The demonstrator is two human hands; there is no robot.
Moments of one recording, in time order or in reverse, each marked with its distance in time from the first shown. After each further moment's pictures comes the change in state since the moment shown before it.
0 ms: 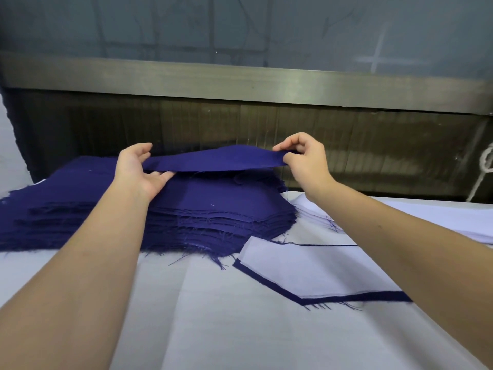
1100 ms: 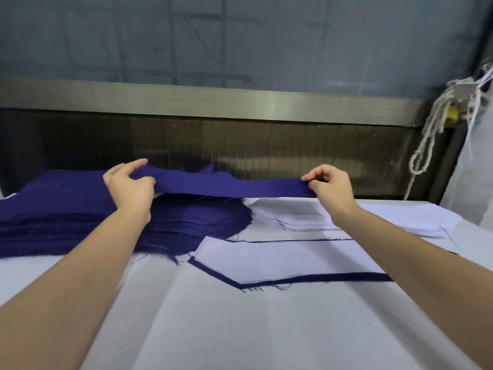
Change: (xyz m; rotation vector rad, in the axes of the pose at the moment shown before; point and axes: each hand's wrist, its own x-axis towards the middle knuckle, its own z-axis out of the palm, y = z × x) left_hand -0.038 -0.046 0.016 0.756 0.139 0.505; right_hand -0.037 0.008 -0.130 -0.181 0.145 0.103
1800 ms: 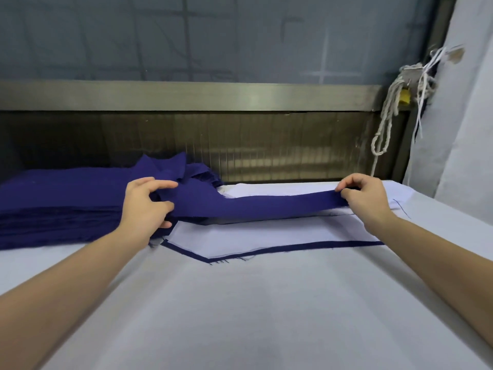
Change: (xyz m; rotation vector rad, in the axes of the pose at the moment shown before) left_hand -0.084 0.006 0.009 -0.078 -0.417 -0.102; right_hand -0.041 0.040 -0.114 -0.186 0.145 0.063
